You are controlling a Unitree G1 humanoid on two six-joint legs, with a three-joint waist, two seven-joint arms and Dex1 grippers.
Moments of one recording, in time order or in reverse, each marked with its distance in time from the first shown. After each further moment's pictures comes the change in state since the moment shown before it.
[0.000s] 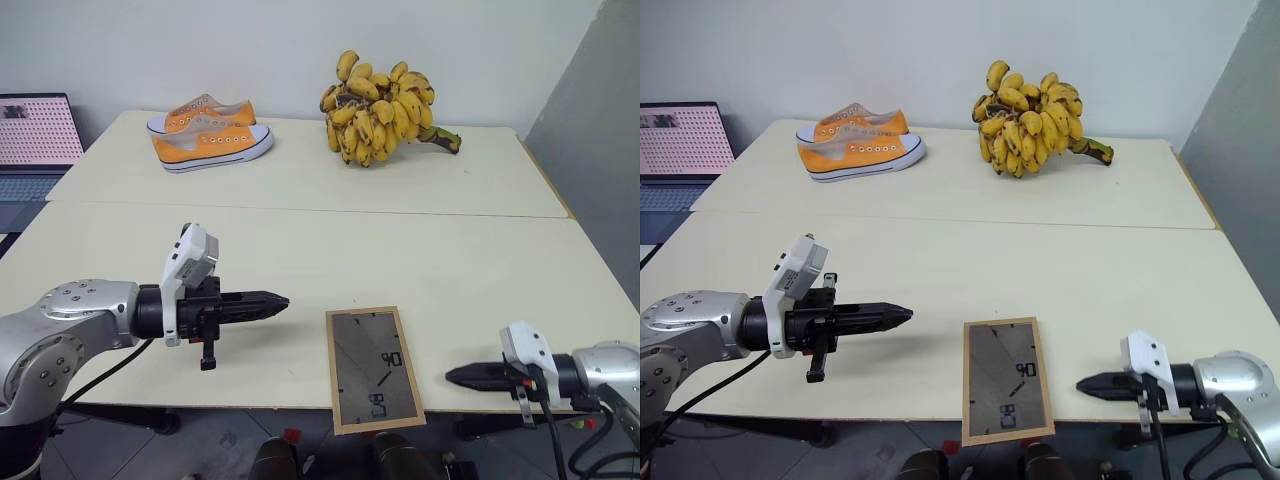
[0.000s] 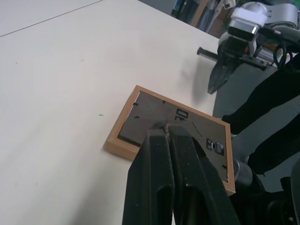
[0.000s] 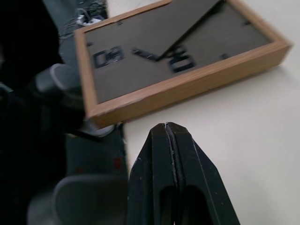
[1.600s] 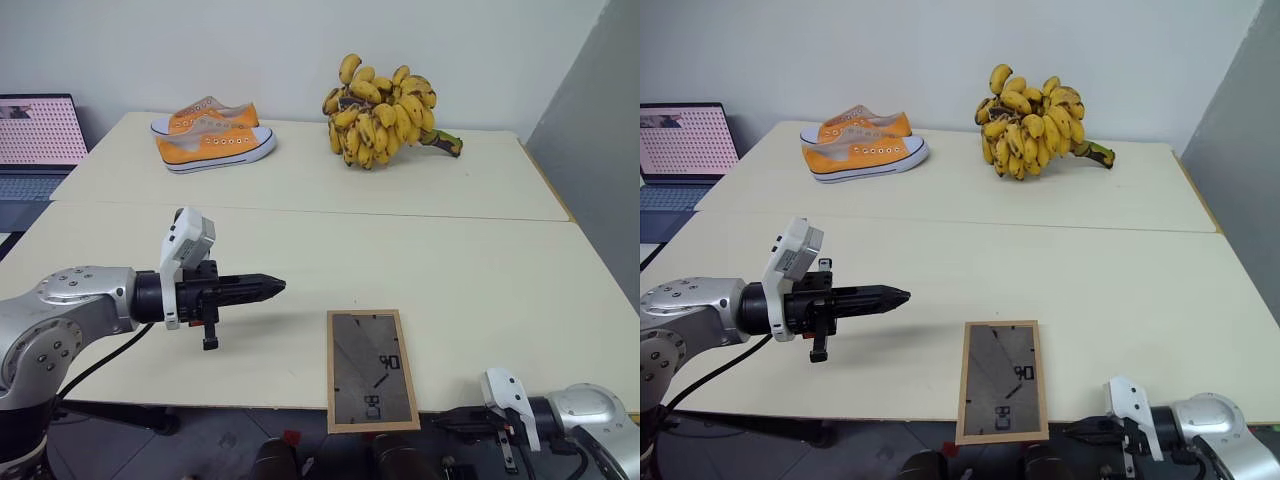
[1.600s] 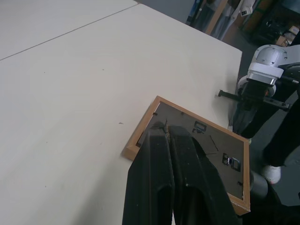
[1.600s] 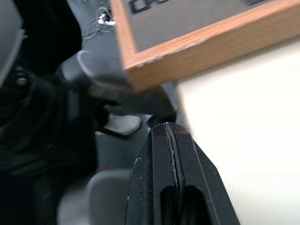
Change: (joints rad) left arm -0.076 -0.007 0.000 0.043 0.001 0.042 0.045; right arm 0.086 0.079 0.144 0.036 -0.057 -0.059 -0.039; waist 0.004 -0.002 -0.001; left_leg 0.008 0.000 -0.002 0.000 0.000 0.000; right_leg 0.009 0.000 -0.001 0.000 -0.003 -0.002
